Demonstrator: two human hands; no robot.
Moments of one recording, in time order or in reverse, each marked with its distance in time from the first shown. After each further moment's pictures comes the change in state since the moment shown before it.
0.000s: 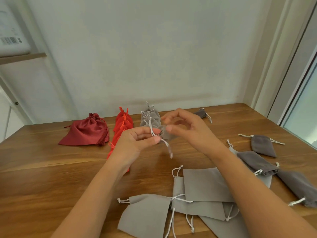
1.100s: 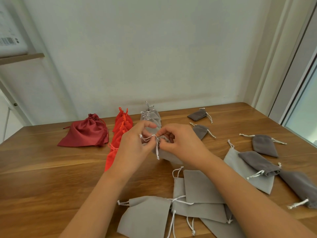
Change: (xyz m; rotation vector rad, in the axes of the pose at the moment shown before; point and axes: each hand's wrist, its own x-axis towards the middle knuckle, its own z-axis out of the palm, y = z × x) left_hand 0.005 -0.013 0.005 0.617 0.202 0.414; right_hand -0.004 0.001 0.029 -0.411 0.005 -0.014
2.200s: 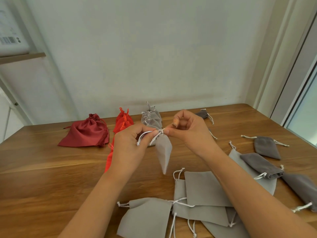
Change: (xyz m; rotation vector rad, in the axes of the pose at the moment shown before) left_hand -0.002 0.005 -0.005 -0.178 0.106 0.022; right_hand 0.007 0.004 -0.013 0.612 0.164 0.157
